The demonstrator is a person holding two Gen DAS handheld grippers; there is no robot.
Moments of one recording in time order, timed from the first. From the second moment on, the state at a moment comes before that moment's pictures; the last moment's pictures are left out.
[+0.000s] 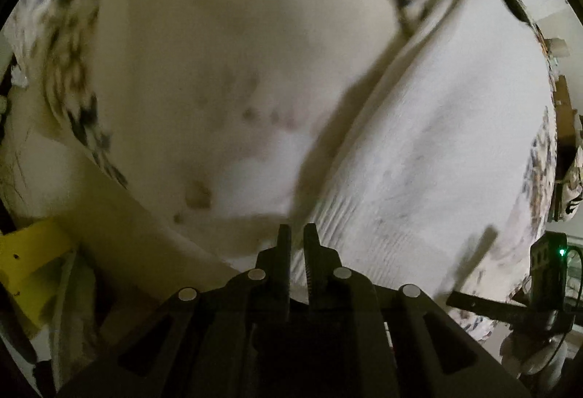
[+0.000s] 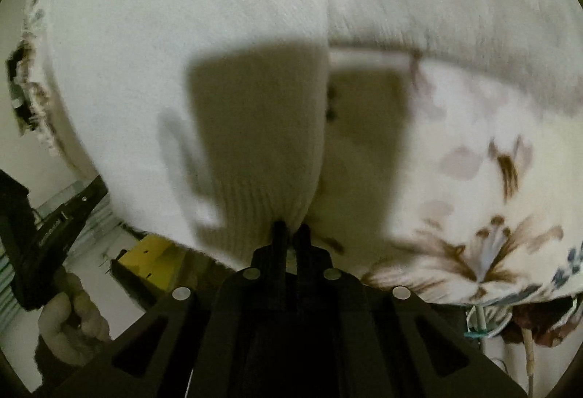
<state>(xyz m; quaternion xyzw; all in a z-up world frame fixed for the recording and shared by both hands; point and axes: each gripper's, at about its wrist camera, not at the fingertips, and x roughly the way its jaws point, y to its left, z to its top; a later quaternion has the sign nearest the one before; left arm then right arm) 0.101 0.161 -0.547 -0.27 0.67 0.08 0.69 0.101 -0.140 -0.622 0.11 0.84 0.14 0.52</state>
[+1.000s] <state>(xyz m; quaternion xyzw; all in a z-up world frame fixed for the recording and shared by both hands) 0.501 0.144 -0.534 -0.20 0.56 -0.10 0.79 0.528 -0.220 -0.550 0.28 0.62 0.04 0.73</state>
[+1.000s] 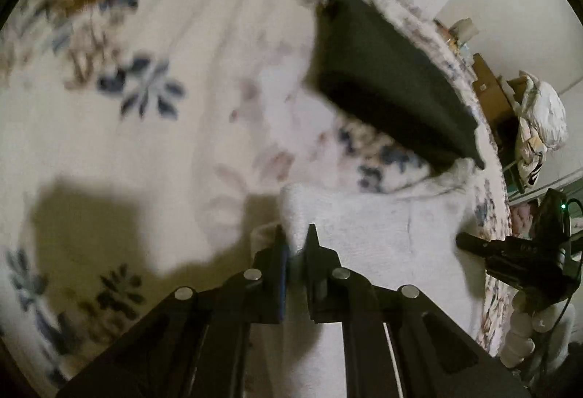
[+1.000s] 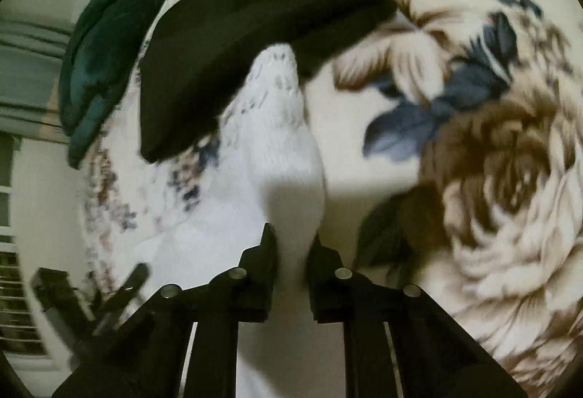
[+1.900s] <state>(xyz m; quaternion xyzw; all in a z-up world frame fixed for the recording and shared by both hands) 0.146 0.135 -0.536 -0.21 0.69 -0.08 0.69 0.117 -0.201 -0.619 0.32 0.77 0.09 0.55</state>
